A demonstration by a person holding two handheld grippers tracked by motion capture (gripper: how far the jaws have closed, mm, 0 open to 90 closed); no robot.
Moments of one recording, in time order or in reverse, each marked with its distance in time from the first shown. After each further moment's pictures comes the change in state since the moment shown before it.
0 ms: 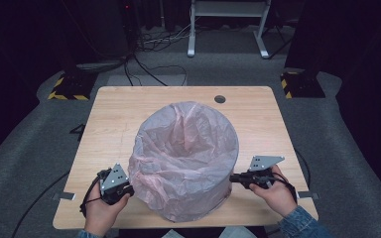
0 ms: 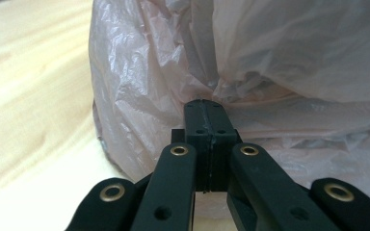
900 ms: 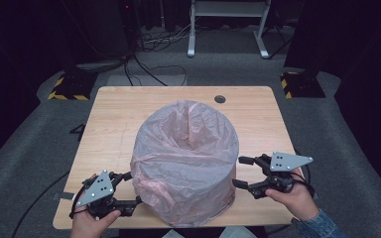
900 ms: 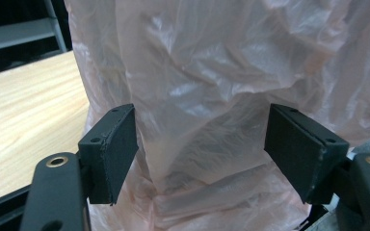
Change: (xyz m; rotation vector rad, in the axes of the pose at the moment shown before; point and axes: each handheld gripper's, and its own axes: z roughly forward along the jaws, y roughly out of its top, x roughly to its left) left arm -0.022 0.018 -0.046 -0.265 -0.119 0.048; right arm 0.027 0.039 -0.056 -0.296 0.050 -0.089
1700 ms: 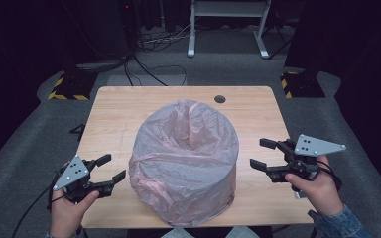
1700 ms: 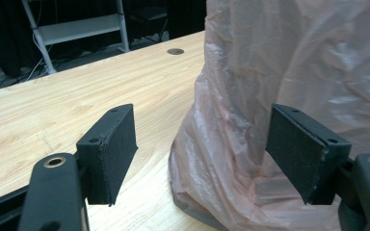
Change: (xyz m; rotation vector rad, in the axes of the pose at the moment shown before) left arm 0.051 0.001 -0.030 0.015 0.211 -0.072; right arm -0.006 0.049 -0.046 -0.027 -0.170 0.018
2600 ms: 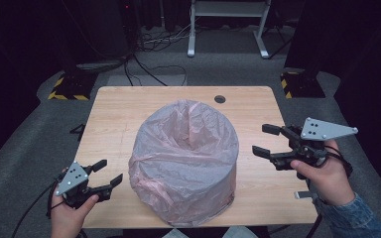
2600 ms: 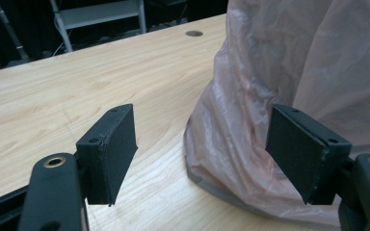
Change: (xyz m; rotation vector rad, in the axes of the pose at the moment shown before) left arm -0.004 -0.021 -0.006 0.048 0.089 -0.022; right arm -0.001 0.053 -0.006 0.000 0.008 -0.053
